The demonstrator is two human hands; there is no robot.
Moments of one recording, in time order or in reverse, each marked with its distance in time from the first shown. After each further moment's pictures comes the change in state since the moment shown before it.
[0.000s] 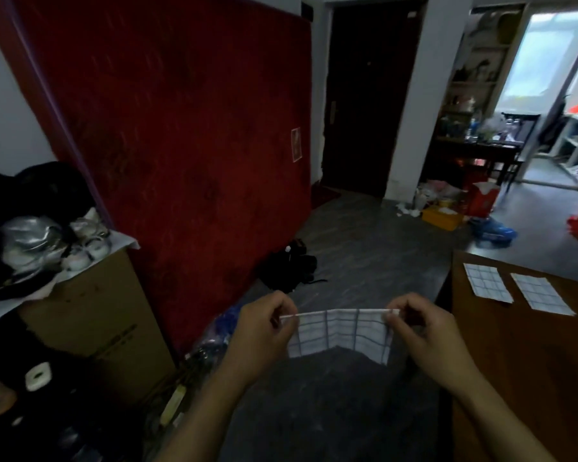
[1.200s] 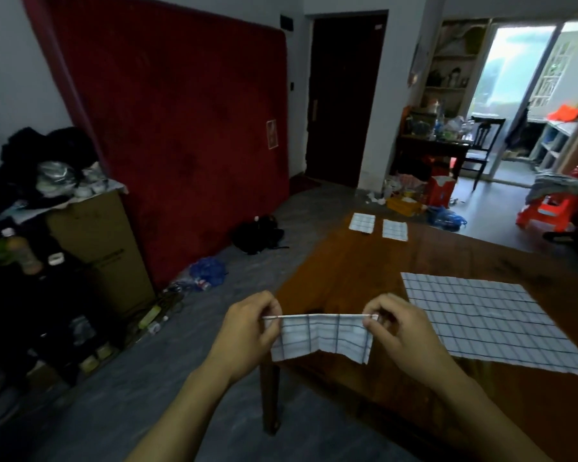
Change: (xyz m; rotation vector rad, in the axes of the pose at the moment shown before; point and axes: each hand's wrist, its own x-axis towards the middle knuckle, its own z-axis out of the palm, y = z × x) left_hand -0.345 0.406 0.250 0.181 -0.021 -0.023; right_hand -0.440 0.059 -0.362 -0.163 -0.165 -0.113
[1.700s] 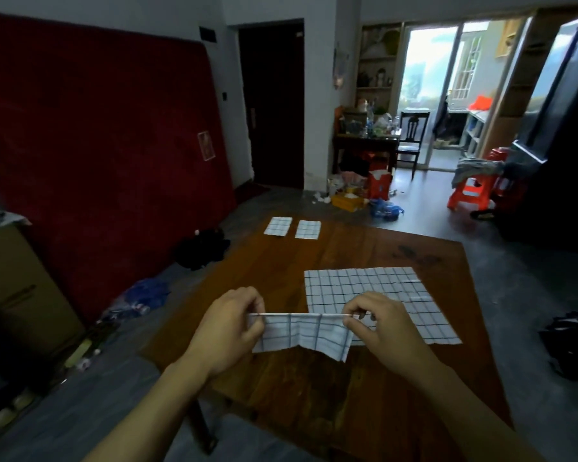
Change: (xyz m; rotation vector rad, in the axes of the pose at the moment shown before) left_hand 0.077 0.200 0.176 0.117 -0.200 0.094; right_hand -0.092 0.178 -0.194 -0.092 0.110 0.022
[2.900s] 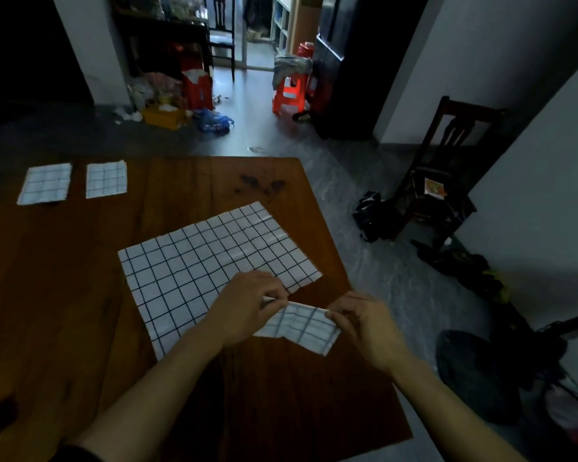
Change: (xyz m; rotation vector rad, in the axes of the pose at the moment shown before) left_hand 0.217 0.054 0.302 -0.306 -0.467 0.585; right_hand -0.061 0.191 -0.039 -0.281 -0.015 0.647
